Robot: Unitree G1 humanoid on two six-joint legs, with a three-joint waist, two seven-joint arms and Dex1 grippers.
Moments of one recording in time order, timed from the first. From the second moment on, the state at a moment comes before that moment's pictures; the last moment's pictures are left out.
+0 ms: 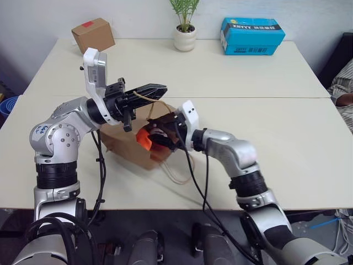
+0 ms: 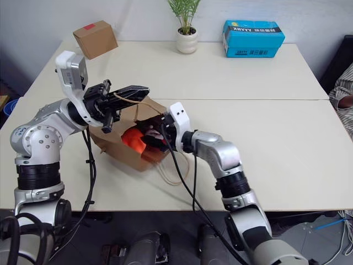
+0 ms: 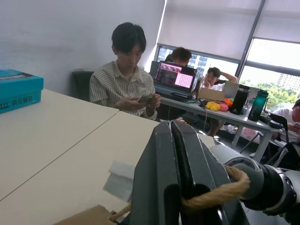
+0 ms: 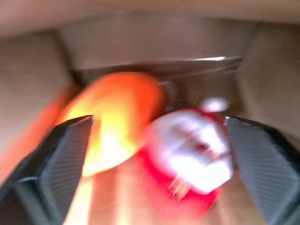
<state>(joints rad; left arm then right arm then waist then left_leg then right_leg) -0.77 0.53 0.21 -0.03 -0.82 0.76 -0.98 -0.76 -0.14 0.12 0.05 0.44 0.91 0.66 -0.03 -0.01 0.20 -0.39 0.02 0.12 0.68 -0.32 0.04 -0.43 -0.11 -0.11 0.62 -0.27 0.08</state>
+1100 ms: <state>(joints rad) -0.74 0.54 0.21 -0.07 -0.83 0.75 -0.94 -0.67 -0.37 0.06 0.10 0.63 1.14 0.92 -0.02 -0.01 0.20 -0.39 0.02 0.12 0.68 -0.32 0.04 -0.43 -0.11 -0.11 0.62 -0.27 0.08</state>
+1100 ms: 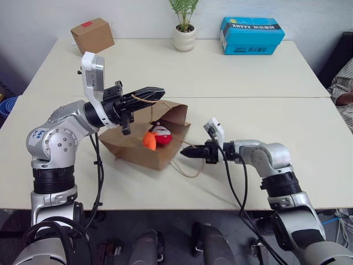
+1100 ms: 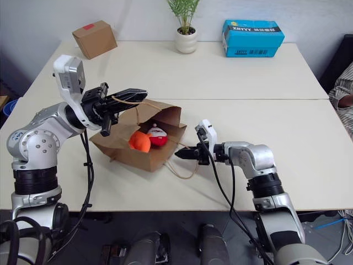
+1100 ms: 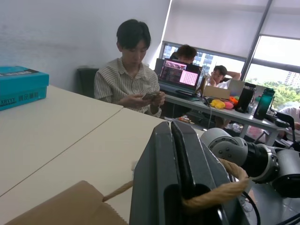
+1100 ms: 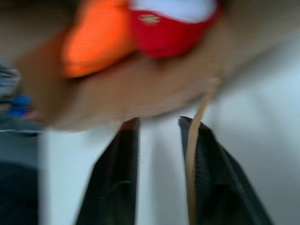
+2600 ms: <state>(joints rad) -0.73 0.79 0.15 0.27 -0.58 0.56 -1.16 -0.23 -0.77 -0.35 -0.38 0.81 0.56 1.07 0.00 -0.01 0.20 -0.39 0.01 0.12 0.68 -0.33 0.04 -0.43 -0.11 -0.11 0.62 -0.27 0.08</state>
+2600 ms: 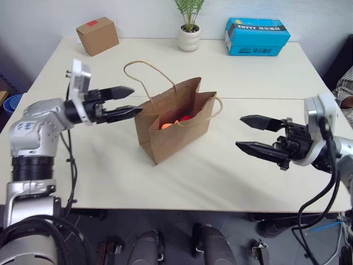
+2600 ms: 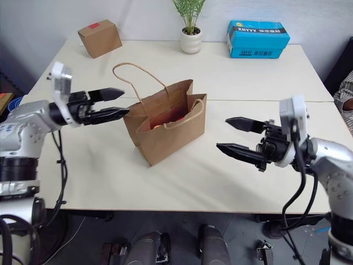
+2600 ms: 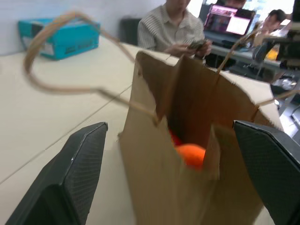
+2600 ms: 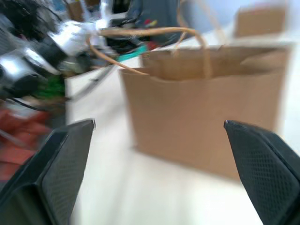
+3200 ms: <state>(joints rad) -0.43 0.57 0.13 -0.15 -0.59 0.59 -0.89 0.01 -0.71 -0.35 -0.39 0.69 0.21 1.16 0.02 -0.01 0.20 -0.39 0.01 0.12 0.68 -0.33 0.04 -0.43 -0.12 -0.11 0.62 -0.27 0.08</state>
